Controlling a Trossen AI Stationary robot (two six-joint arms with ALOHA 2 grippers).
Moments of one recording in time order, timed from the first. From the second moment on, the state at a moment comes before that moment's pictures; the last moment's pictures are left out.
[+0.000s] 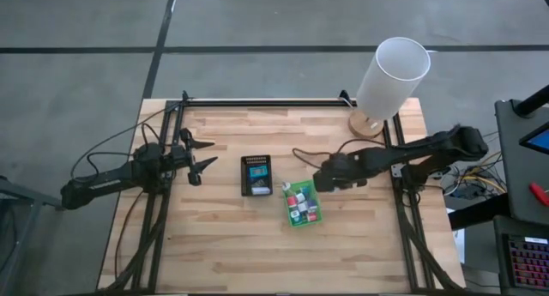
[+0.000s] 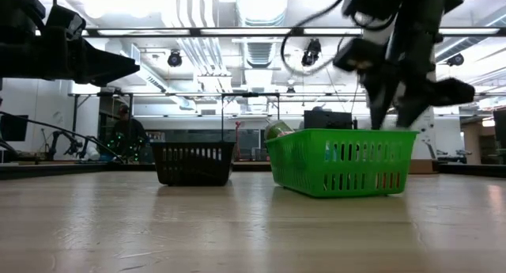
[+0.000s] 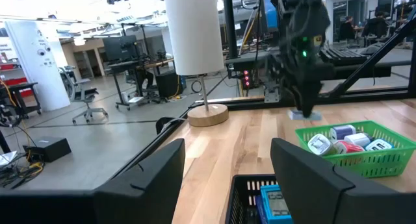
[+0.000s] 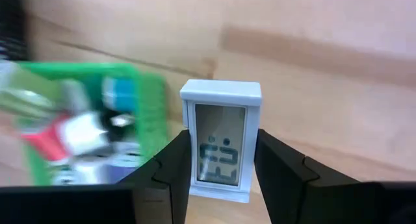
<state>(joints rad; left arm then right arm) 0.29 0.03 0.01 0.07 0.04 0.18 0.08 1.43 0.86 -0.69 0.02 1.51</state>
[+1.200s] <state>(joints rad) 0.29 0.03 0.01 0.07 0.04 0.18 -0.29 1.58 0.97 -0.03 -0.29 0.66</state>
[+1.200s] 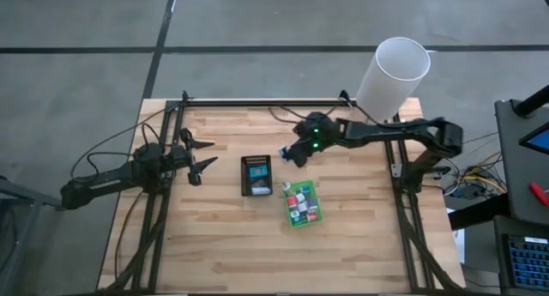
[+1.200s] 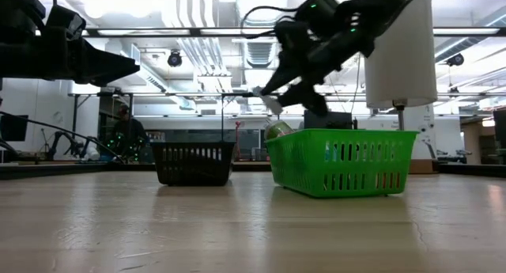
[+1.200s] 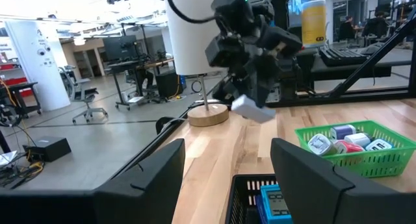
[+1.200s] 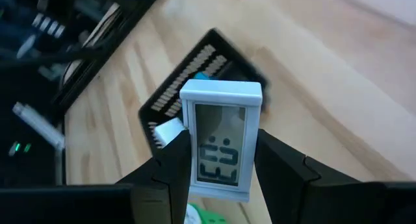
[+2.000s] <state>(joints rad) 0.29 0.03 0.01 0.07 0.04 0.18 -0.28 2.00 1.39 -0.13 -0.75 0.50</state>
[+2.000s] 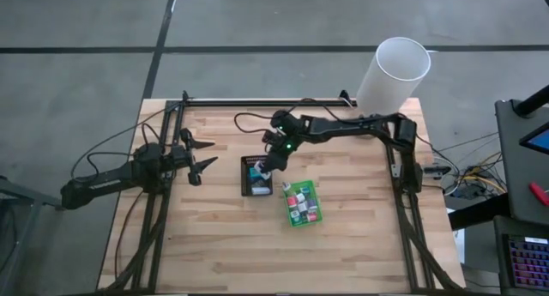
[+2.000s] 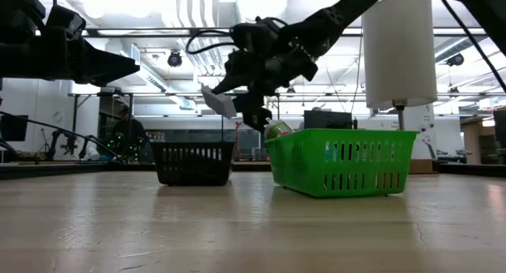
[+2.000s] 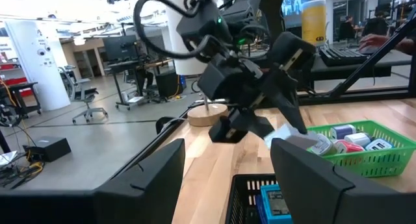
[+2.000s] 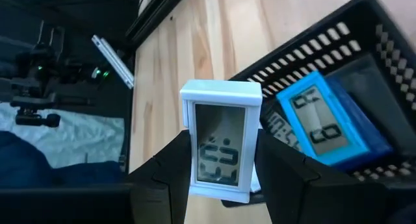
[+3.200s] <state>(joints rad) 0.29 0.03 0.01 0.07 0.04 0.18 -0.24 2.04 1.45 -0.19 -0.67 0.49</state>
